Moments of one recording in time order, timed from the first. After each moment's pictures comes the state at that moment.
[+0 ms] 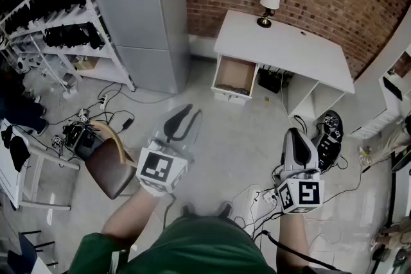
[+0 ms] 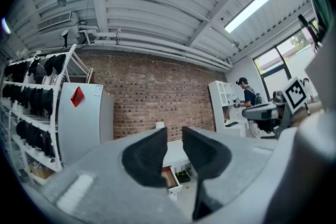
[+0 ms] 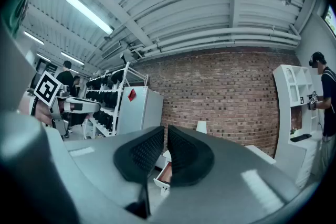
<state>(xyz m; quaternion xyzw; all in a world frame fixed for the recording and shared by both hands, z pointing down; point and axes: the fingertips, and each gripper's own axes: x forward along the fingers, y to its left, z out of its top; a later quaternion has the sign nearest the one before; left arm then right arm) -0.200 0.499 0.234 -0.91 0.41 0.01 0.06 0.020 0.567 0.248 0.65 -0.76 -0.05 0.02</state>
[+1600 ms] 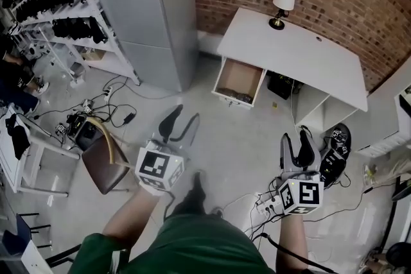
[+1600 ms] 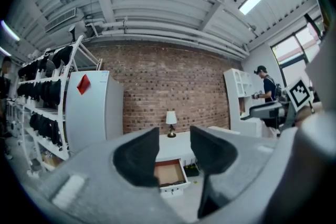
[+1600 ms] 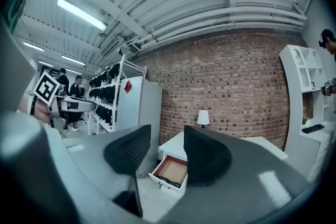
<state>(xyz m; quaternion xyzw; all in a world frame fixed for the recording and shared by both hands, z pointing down) -0.124 0.387 0.284 -0.88 0.48 -0.03 0.01 0.134 0.442 0.297 0.63 -0.78 0.01 0.03</state>
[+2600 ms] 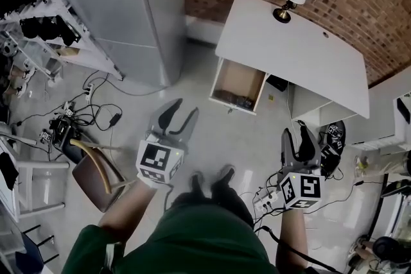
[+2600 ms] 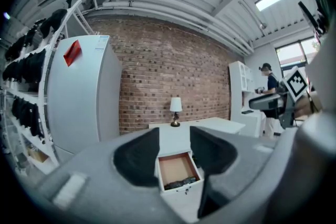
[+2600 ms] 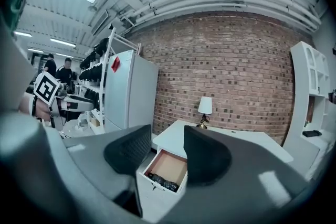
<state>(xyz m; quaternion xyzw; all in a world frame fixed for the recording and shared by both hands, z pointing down) -0.179 0.118 0.366 -0.90 0.44 -0.07 -0.04 0.079 0.191 0.350 0.65 -0.75 0.05 0.12</state>
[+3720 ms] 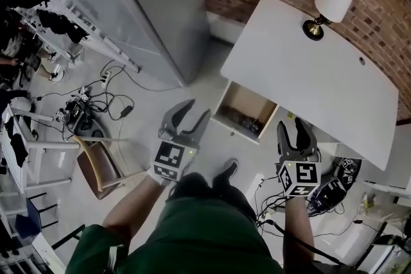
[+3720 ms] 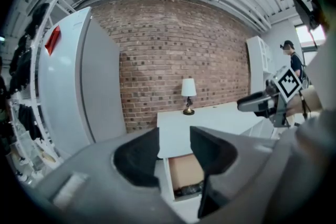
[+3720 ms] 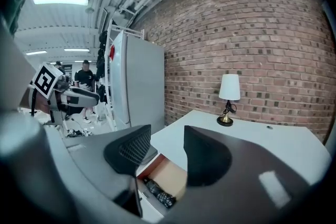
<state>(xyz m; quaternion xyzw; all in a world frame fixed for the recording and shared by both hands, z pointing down) -0.047 -0.090 0.437 -0.85 0.49 -0.16 -0.06 0.180 -0.086 0.455 0.53 -0.83 0.11 0.15</state>
